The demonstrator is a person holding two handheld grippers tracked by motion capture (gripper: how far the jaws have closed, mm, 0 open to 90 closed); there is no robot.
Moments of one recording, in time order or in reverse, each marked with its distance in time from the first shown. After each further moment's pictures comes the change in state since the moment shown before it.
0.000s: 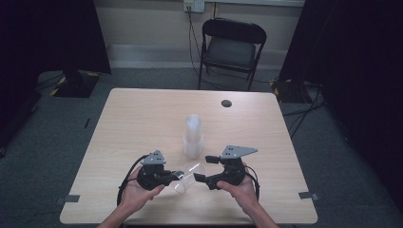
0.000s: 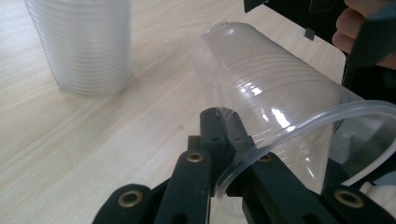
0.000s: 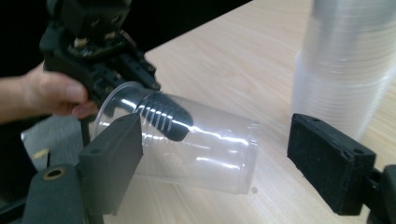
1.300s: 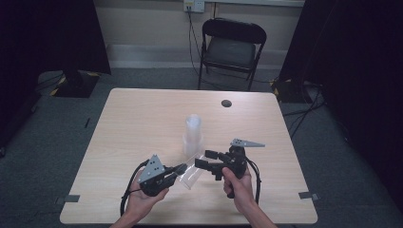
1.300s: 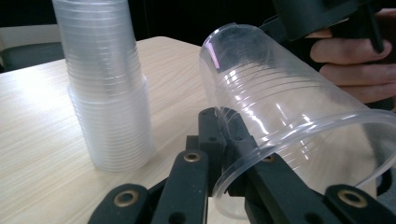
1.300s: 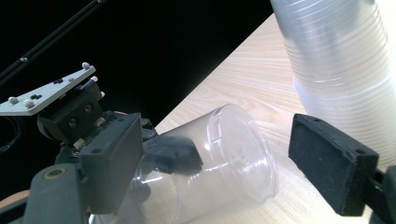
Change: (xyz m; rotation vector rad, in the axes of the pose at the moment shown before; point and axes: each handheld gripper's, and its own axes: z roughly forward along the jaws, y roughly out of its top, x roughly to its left) left arm -0.023 -0.008 -0.001 -0.323 0.150 0.193; right arm -0.022 0.002 0.001 -0.186 0.112 0.348
